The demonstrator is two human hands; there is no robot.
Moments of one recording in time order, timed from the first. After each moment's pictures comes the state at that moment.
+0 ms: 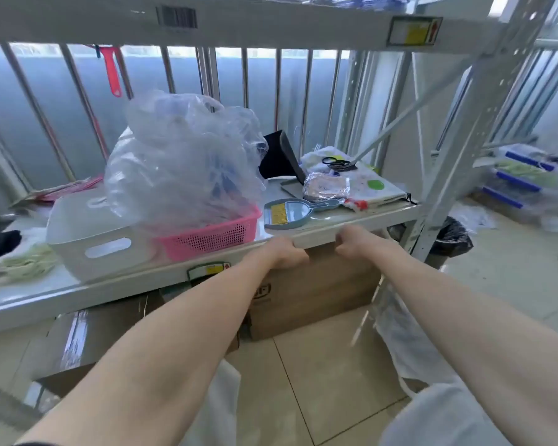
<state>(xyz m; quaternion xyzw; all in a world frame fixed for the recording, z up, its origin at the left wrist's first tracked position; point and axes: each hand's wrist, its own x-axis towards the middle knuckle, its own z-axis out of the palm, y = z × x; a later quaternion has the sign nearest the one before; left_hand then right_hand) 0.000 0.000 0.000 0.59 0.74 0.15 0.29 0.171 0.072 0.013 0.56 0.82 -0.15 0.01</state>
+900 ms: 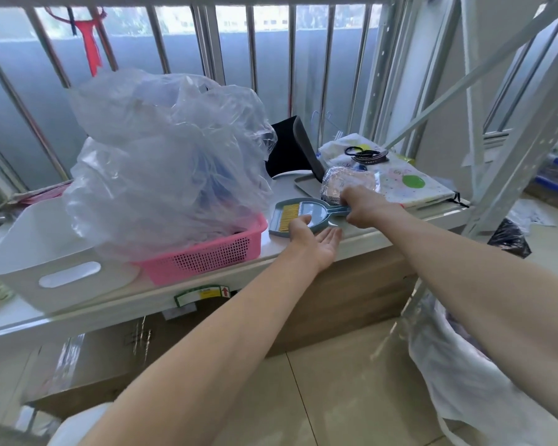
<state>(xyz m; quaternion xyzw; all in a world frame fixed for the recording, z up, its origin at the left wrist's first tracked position) 0.027 0.073 0.002 -0.08 0.33 0.66 0.67 0.114 0.200 0.006 0.51 0.86 -0.06 -0.03</state>
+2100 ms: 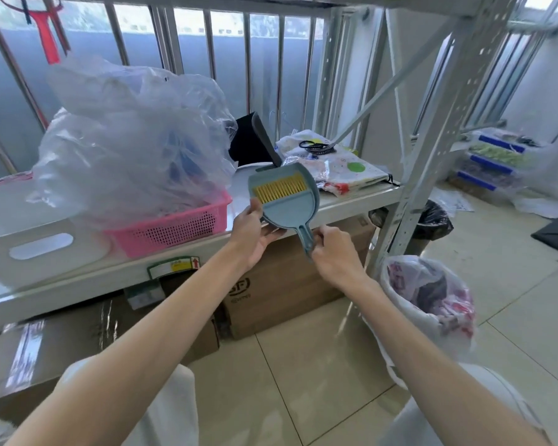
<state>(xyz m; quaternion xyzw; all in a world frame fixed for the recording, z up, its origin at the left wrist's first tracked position) 0.008 0.014 -0.026 0.26 0.44 0.65 0.56 0.169 0.018 -0.035 0.56 0.75 -0.21 -0.28</state>
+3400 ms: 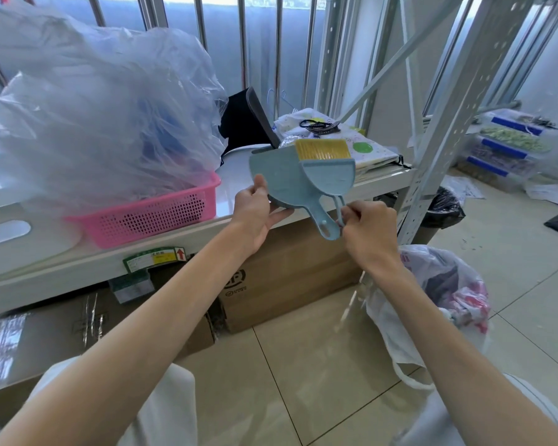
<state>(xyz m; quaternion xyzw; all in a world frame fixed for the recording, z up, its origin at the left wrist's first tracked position) 0.020 0.042 -0.029 0.25 0.47 0.65 0.53 0.201 0.051 -0.040 0.57 0.71 -0.14 -0.40</state>
